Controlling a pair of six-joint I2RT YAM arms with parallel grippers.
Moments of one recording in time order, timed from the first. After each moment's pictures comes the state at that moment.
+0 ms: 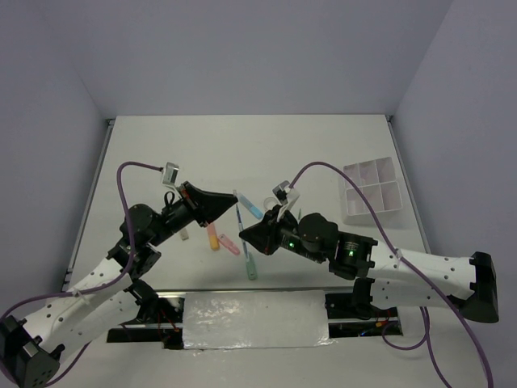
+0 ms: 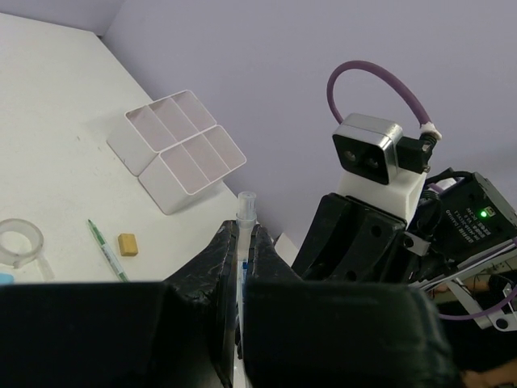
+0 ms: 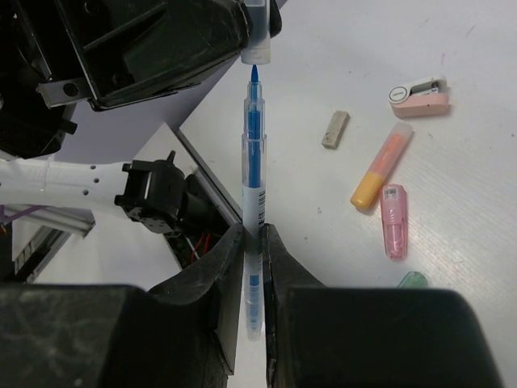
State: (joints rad) left arm -0.65 0.71 0.53 0.41 0.28 -0.84; right arm 1.23 0.93 0.74 0.02 0.21 0.62
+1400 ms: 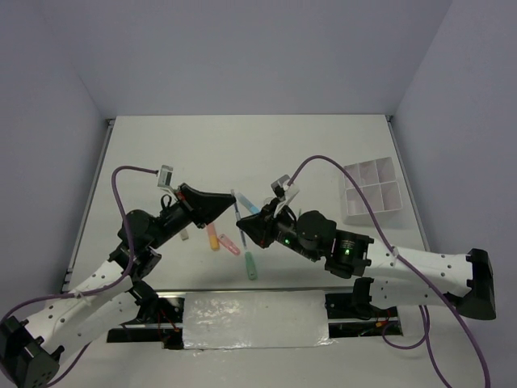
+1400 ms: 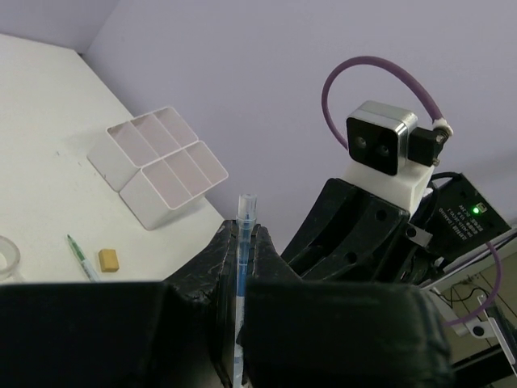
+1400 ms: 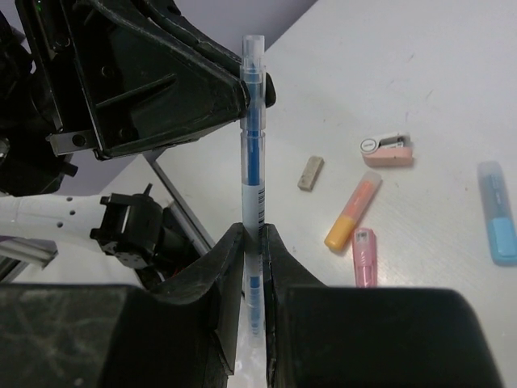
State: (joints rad) left arm -0.65 0.69 0.47 0.52 0.28 -0.90; right arm 1.24 0.96 0.79 0.07 0.30 0.51
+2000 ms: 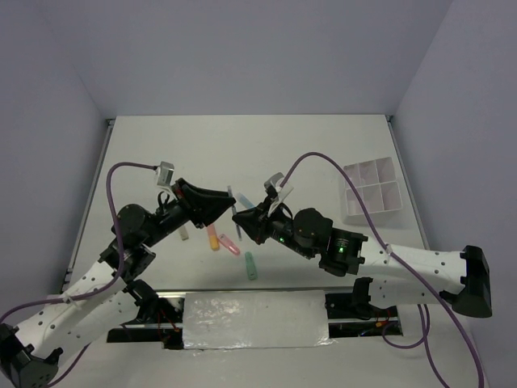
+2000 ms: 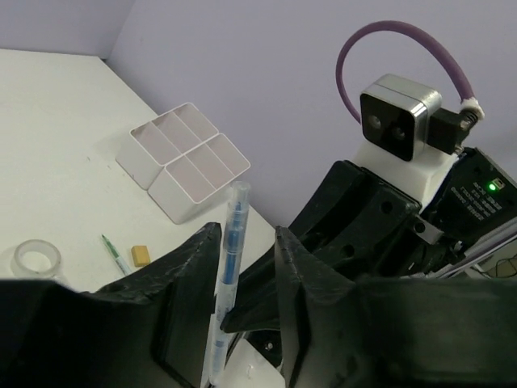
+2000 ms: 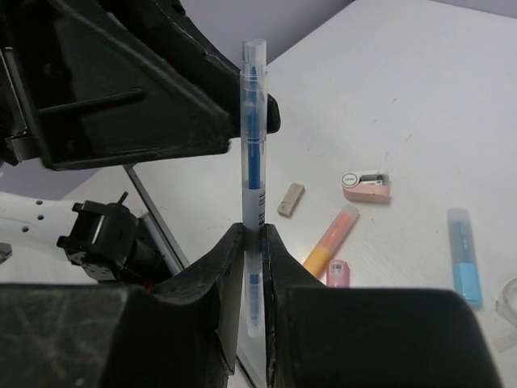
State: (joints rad) left arm -0.65 0.67 0.57 0.35 0.29 -0.76; right arm 1.23 1.02 0.80 0.17 0.31 0.34
